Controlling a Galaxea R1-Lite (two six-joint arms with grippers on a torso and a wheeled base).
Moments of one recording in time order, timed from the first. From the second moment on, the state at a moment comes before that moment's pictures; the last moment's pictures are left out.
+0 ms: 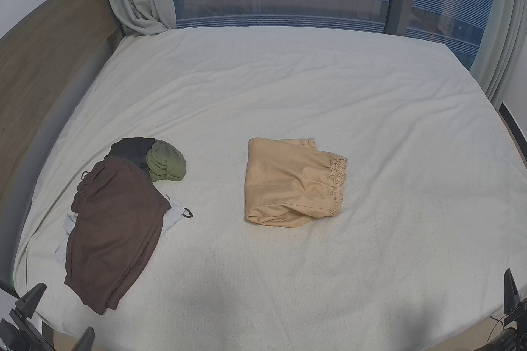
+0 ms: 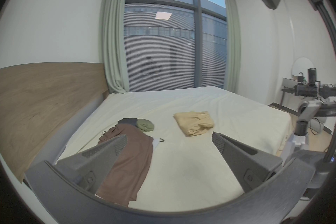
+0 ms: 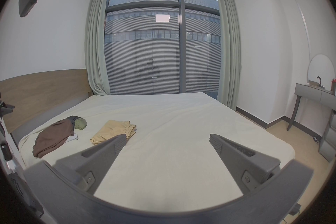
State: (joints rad) left arm 0.14 0.09 -0.02 -0.08 -0.44 0.07; right arm 0.00 0.02 -0.02 -0.06 -0.11 0.02
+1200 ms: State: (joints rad) left arm 0.00 0.02 -0.02 -0.06 -0.11 0.00; right arm -0.01 0.01 -0.02 -0.01 -0.03 0.01
